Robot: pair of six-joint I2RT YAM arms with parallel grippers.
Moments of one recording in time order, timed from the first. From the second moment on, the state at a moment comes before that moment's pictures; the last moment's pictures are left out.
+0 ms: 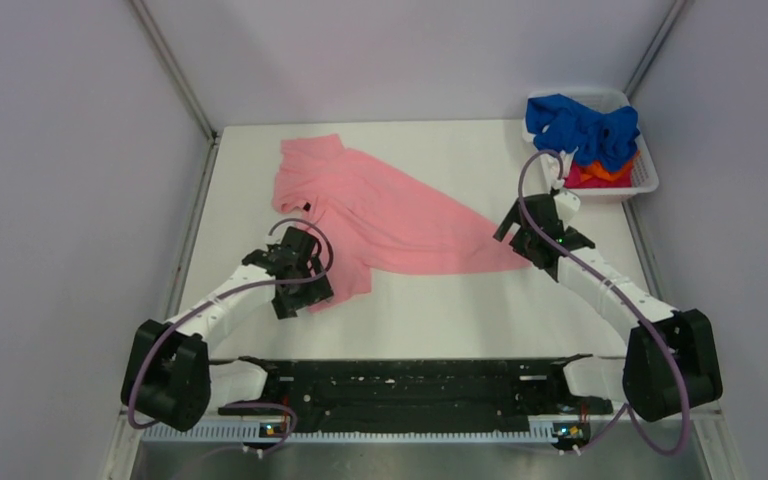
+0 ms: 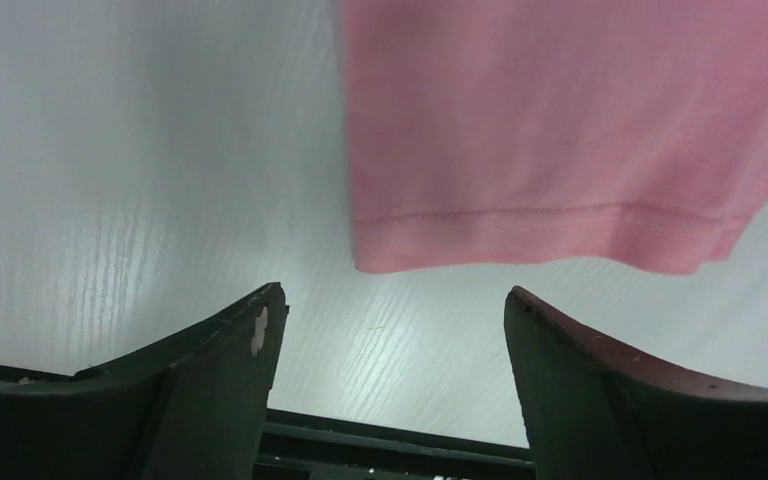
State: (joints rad) left arm -0.37 1.22 0.69 -0.74 -0.12 -0.77; right arm 0.29 1.25 0.77 -0.36 0.38 0.72
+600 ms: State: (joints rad) left arm -0.37 1.40 0.72 -0.64 -0.13 -0.77; right arm 0.27 1.30 0.77 -0.37 0.38 0.73
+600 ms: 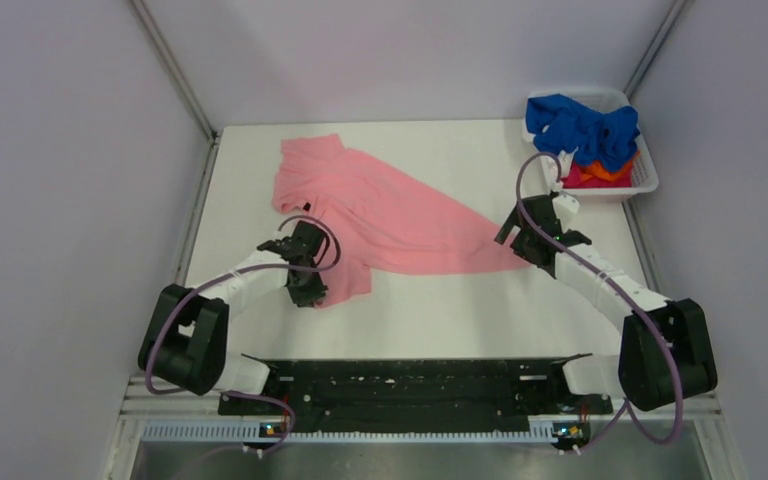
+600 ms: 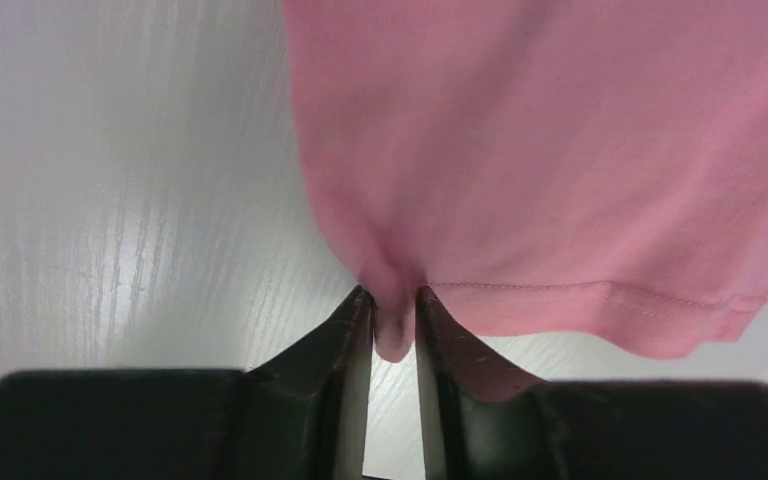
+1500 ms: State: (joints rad) left arm -0.37 1.29 0.74 -0.62 -0.16 -0.74; right arm 0.19 1.52 0.78 -0.32 0.31 0.67
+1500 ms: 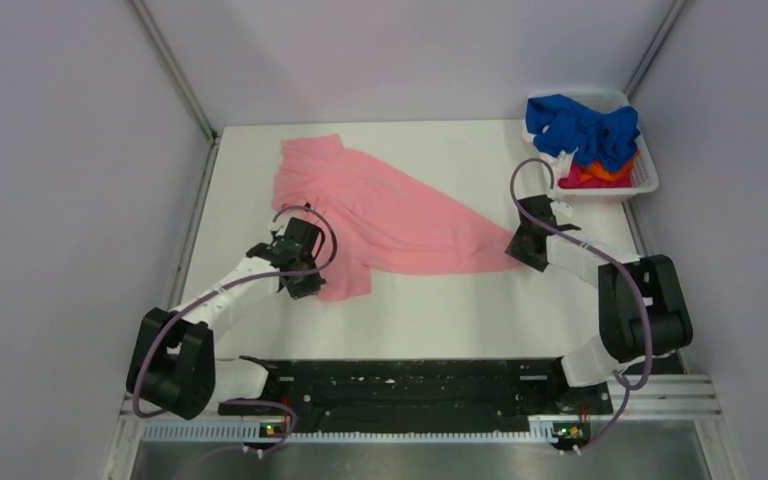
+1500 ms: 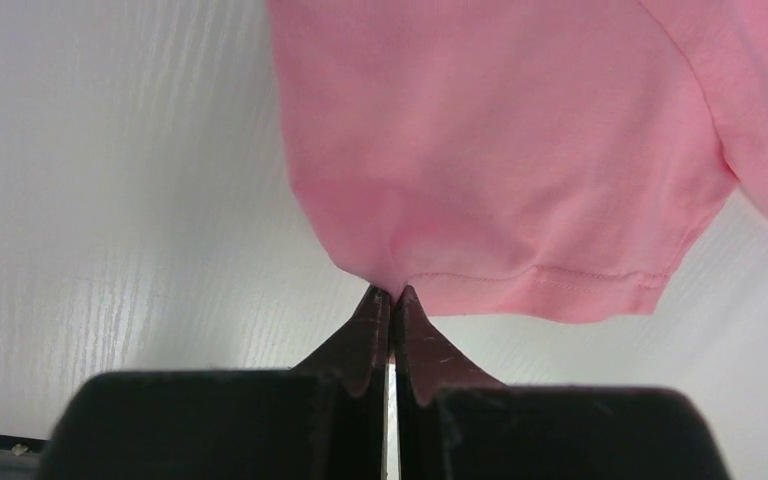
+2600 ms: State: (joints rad) left arm -0.37 0.77 1.23 -0.47 -0.48 -0.48; right arm 0.29 0.84 0.93 -0.28 0.12 0.61
